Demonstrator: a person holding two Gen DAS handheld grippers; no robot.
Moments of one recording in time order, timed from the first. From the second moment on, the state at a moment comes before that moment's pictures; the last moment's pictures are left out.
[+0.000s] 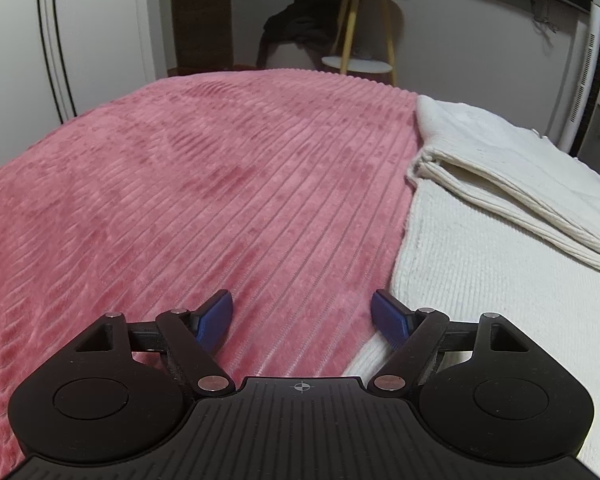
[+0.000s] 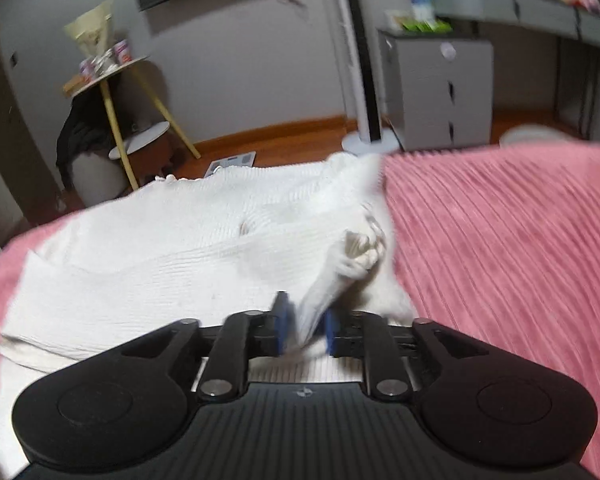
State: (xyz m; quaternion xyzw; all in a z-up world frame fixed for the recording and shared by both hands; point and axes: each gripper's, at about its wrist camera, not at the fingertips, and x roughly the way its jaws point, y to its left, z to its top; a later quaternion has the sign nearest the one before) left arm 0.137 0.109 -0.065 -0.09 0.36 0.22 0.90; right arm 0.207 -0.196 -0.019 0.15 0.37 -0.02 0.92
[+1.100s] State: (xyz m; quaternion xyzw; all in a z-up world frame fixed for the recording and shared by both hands) left arm 0.090 0.062 -0.036 -0.03 0.36 0.17 0.92; right arm 0.011 -0.230 -0.024 0.15 0.55 0.05 0.82
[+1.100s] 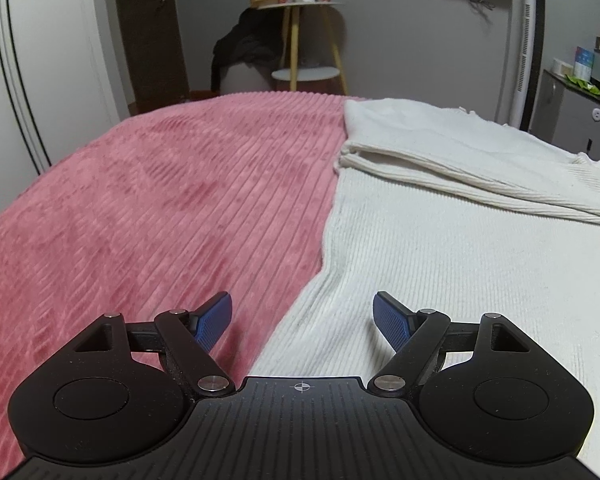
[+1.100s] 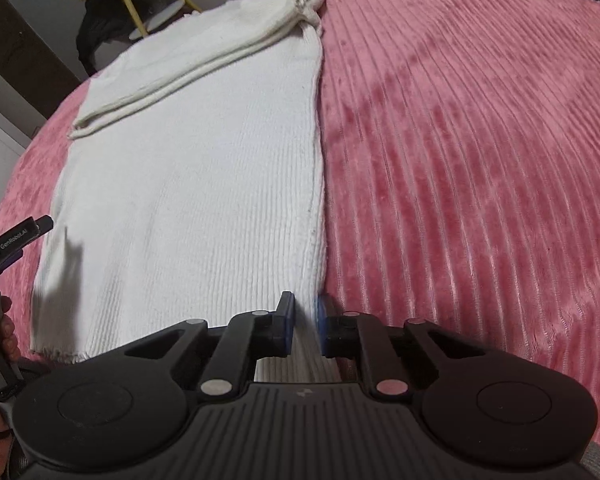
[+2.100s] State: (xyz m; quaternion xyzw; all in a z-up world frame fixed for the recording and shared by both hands) left arm 0.090 0.074 -0.034 -0.07 0.35 0.16 0.92; right arm 0.015 -0.216 -0.019 0.14 0.58 0.11 0.80
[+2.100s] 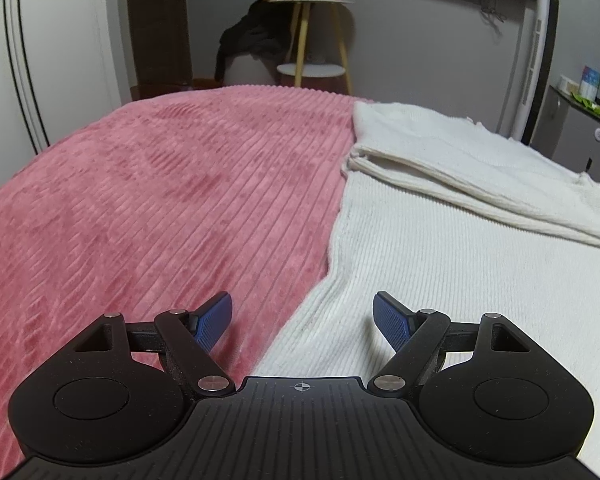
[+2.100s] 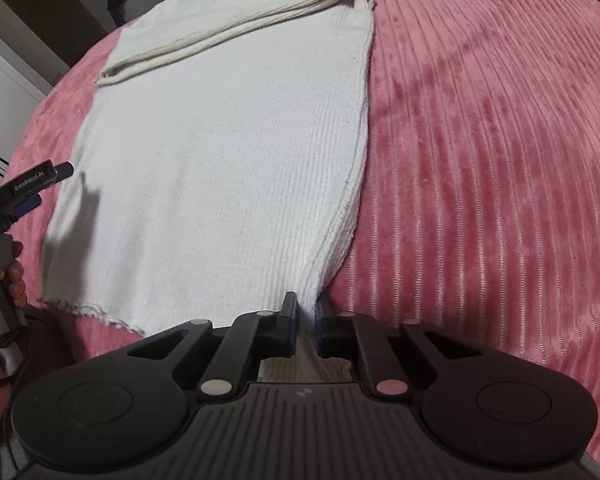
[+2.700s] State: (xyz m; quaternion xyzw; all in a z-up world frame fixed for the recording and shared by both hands) left arm 0.078 0.088 -0.014 -0.11 0.25 0.17 0.95; right arm 0.137 -0.230 0.016 0.39 0.42 0.09 0.81
